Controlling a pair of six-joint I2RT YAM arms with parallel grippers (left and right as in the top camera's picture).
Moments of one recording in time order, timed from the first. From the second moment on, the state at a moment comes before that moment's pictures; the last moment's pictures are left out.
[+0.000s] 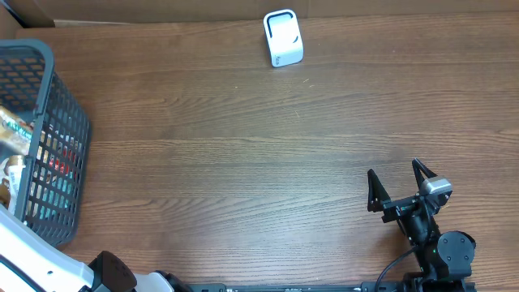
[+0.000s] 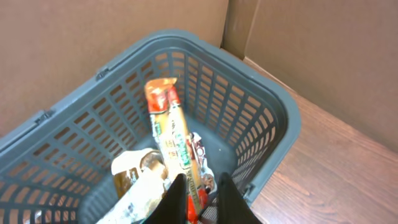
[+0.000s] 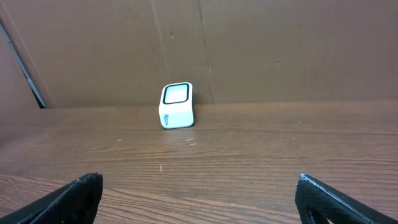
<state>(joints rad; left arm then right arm) 0.77 1.60 2.23 -1.25 0.08 -0.02 0.05 0.01 0.02 -0.01 -0.23 0.15</state>
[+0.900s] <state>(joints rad) 0.77 2.23 2.18 -1.14 0.00 -0.31 0.05 0.01 0.02 -0.01 -0.23 0.15</state>
